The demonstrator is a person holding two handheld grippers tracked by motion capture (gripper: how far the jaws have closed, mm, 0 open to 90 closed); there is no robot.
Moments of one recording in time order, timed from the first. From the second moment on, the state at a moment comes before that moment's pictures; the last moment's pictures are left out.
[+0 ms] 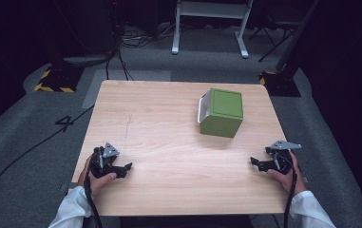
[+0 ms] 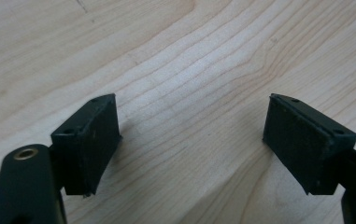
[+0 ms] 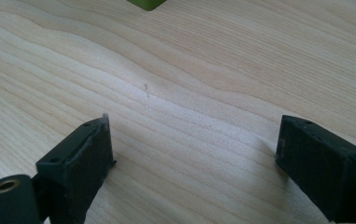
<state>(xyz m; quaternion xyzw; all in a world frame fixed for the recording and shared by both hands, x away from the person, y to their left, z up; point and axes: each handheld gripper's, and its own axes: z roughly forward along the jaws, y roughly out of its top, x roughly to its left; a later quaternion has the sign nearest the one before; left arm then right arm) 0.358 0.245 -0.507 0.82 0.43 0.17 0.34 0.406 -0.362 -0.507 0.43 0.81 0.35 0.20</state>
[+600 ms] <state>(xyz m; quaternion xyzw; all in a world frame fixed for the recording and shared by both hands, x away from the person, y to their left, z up) 0.365 0.243 -0.507 0.83 0.42 0.17 0.33 0.405 -0.361 -0.507 0.43 0.81 0.35 0.20</state>
